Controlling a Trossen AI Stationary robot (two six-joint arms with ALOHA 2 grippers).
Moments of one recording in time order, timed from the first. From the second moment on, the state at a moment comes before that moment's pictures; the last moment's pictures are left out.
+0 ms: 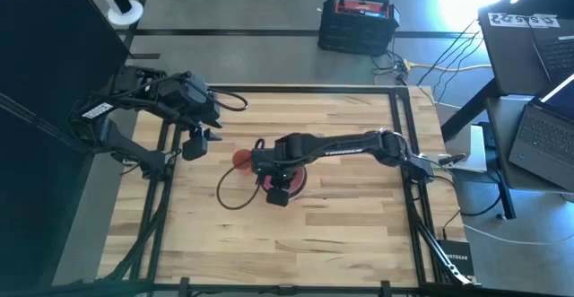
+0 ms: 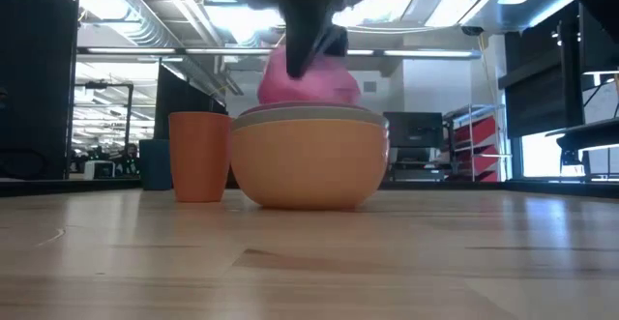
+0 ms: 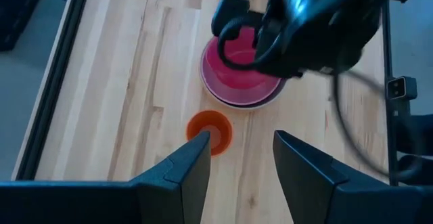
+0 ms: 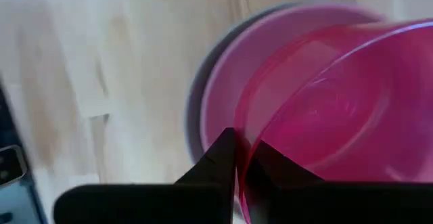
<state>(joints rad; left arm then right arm) 0.06 1.40 2.00 -1.57 -0.02 -0.08 0.10 2.25 2.24 -1.31 -0.11 0.30</state>
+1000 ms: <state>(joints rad) 0.06 1.39 1.98 -1.57 -0.02 -0.02 0.11 2.20 2.31 -1.41 0.03 0.31</state>
